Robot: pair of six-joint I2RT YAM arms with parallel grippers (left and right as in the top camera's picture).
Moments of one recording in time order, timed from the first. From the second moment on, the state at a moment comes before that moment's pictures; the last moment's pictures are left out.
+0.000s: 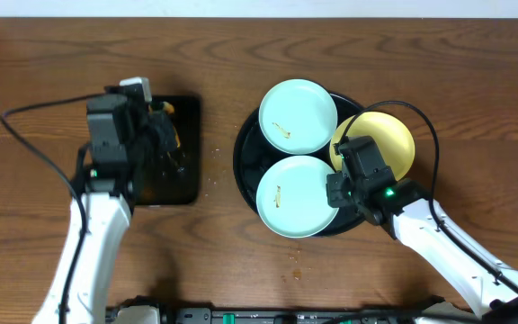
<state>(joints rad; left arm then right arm) 0.04 1.28 0.92 -0.33 0.20 -0.23 0.47 1.38 0.75 -0.43 0.01 0.35</state>
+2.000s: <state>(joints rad) -0.59 1.85 0.96 -0.15 0.24 -0.23 0.40 1.52 0.67 -0.25 0.03 0.37</state>
